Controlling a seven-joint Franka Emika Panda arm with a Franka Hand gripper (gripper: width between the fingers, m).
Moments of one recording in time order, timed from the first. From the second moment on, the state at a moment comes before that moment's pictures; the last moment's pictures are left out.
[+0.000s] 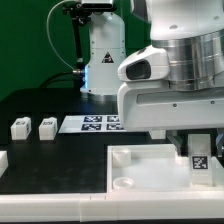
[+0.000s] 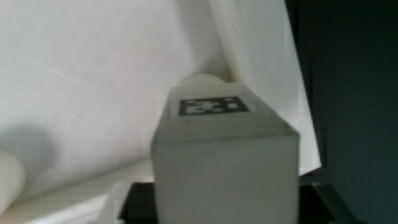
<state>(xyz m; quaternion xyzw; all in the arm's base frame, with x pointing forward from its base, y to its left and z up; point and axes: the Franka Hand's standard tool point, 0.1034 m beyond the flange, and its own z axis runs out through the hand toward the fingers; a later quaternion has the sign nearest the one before) 0.649 0.106 0.077 -0.98 0.16 0.03 0.08</state>
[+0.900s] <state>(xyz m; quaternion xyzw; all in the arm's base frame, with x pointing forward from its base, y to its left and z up) 0.642 0.109 0.075 -0.71 0.70 0.05 0.06</state>
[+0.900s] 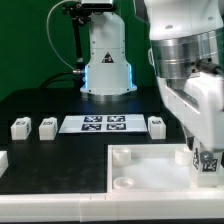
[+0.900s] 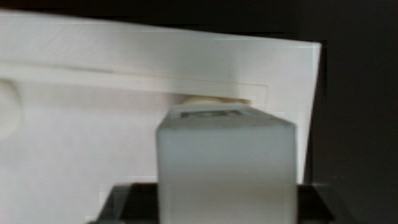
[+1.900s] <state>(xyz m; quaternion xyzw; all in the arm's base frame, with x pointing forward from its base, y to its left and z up) 0.639 0.117 0.074 -0.99 0.14 0.00 0.03</state>
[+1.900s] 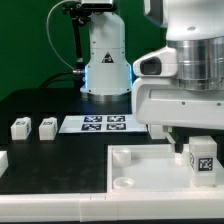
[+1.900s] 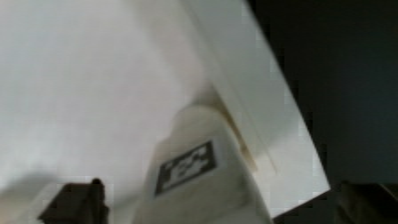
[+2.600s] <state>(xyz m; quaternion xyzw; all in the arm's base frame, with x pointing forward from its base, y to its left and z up) 0.644 0.113 0.076 -0.99 0.15 -0.01 0.03</state>
